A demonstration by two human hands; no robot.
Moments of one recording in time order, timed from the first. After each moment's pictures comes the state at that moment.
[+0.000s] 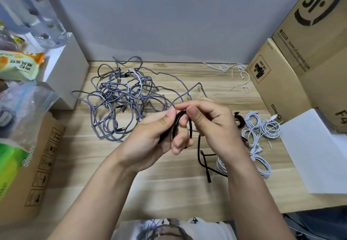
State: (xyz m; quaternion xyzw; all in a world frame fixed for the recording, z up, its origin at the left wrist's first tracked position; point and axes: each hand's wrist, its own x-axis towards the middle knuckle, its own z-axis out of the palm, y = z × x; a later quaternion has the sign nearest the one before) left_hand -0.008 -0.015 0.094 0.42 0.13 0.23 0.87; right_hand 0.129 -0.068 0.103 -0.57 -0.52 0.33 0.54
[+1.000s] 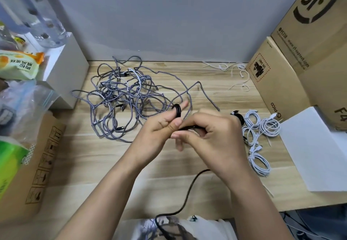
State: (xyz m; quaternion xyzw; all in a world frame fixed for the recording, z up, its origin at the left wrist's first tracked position) left_hand -0.001 -0.014 0.071 0.62 0.24 0.27 0.69; right_hand 0.115 -0.090 0.113 -0.66 -0.60 0.08 0.44
